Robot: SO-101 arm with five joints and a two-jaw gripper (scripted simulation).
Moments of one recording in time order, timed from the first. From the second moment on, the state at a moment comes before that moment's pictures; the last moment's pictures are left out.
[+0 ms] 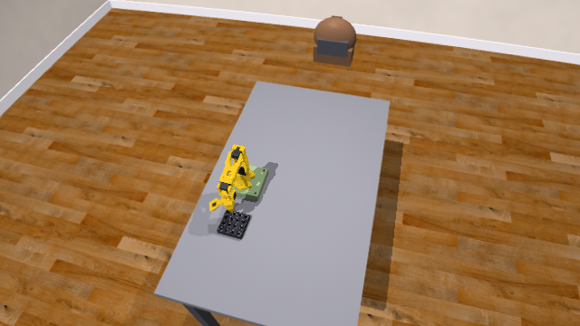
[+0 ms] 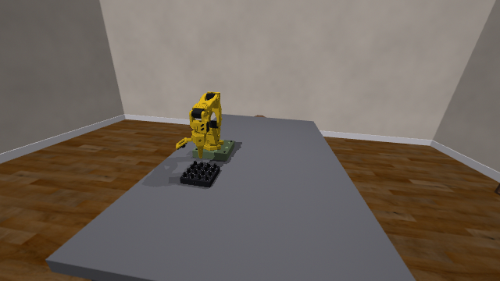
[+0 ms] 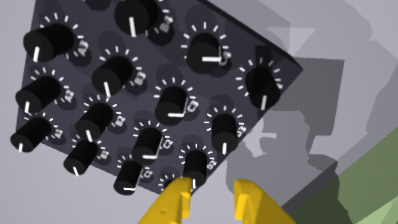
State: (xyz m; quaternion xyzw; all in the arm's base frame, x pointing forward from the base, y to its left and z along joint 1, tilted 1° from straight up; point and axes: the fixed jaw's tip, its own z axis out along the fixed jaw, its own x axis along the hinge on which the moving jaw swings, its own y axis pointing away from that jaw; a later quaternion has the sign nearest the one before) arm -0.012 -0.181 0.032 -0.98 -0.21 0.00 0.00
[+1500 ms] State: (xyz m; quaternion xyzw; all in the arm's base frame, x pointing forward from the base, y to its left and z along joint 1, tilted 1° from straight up) arm 0.126 -0.135 0.047 -0.70 -0.72 0.00 0.00
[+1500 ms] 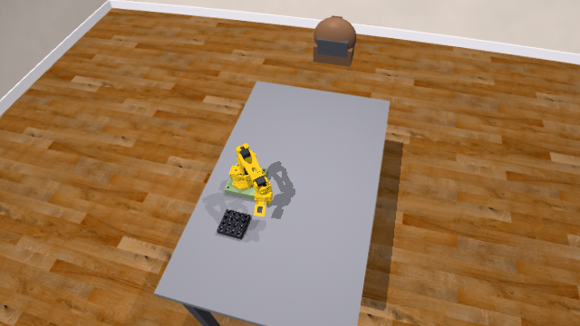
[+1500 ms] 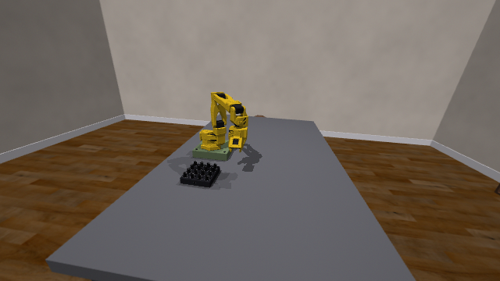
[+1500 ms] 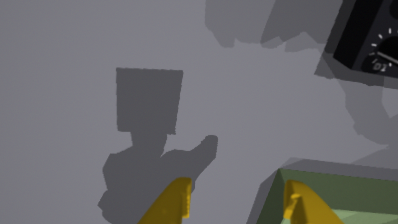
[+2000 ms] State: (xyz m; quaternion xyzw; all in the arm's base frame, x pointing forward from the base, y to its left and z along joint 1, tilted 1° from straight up) arm 0.181 -0.056 0.057 -0.38 -0.92 0.00 -0.01
